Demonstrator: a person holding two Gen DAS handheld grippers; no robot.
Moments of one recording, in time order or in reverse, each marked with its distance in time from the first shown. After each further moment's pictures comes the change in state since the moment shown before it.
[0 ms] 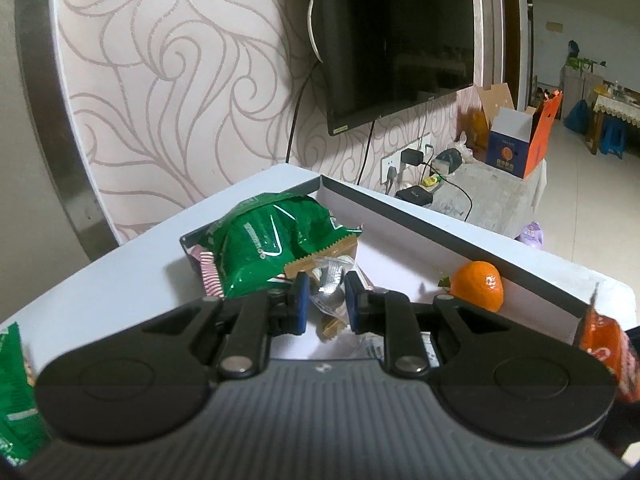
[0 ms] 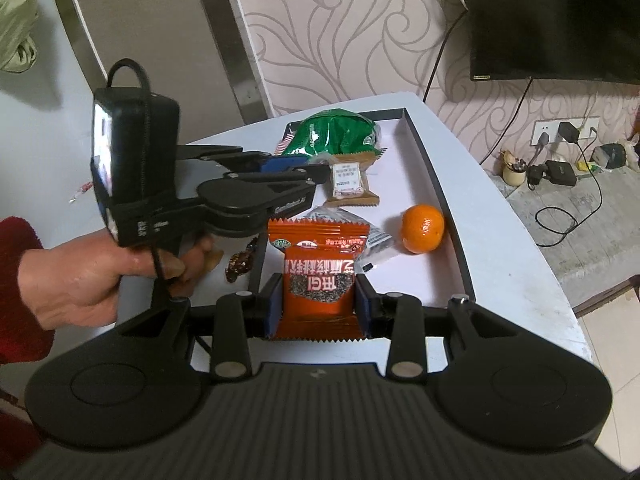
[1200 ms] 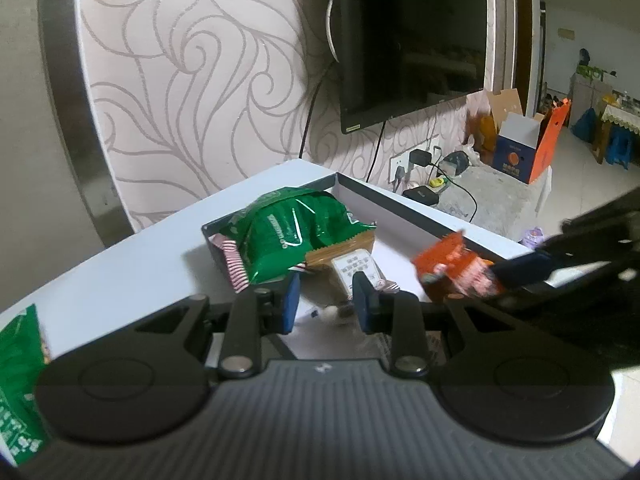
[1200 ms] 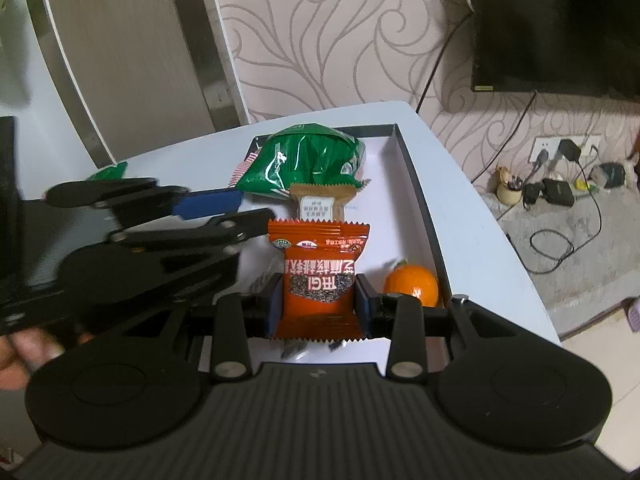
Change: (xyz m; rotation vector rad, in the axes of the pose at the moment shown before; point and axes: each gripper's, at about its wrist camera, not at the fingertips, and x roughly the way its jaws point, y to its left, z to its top) left arm -0.021 0.011 0.000 -0.047 0.011 0.017; right arm 0.074 -0.016 0.048 -0.047 0.006 -0.054
